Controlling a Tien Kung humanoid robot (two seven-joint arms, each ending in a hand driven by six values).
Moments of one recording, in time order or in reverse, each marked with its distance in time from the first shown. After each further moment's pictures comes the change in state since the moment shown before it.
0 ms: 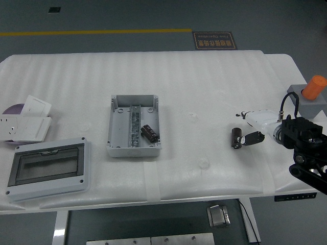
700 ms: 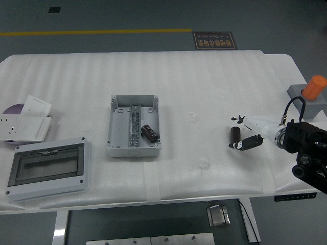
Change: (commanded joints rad) left arm -0.003 -0.002 0.021 0.000 -0.016 0.010 -0.009; right arm -0.024 -0.015 0.001 -0.012 0.125 -0.058 0.068
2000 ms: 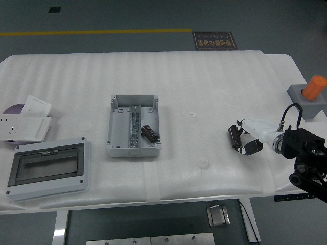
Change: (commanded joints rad) left arm -0.006 0.001 0.026 0.000 -0.021 0.004 -0.029; right arm -0.016 0.007 -0.028 0.003 -0.061 -0.088 0.027
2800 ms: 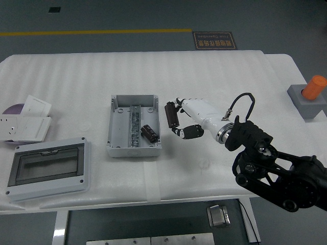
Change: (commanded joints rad) left arm 0.011 -0.001 -0.077 0.000 0.128 -0.014 0.043; right arm 0.034 0.365 0.043 0.073 -0.105 -0.143 -0.023
